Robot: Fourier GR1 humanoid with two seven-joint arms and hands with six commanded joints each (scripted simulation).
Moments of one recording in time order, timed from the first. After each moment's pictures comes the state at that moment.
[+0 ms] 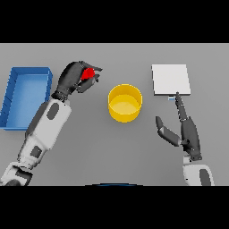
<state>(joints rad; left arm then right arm) -0.69 0.15 -0.19 -0.94 -0.48 0.14 -0.15 0.11 -0.07 0.11 -1.68 0.26 -0.05 -0.17</state>
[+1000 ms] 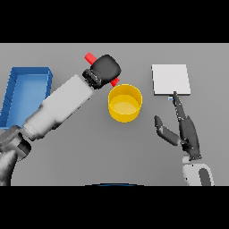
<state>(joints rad) -1.10 0.23 -0.79 -0.76 -1.03 -0.26 -0.02 0.10 -0.07 0.12 -1.69 0.25 -0.03 -0.15</state>
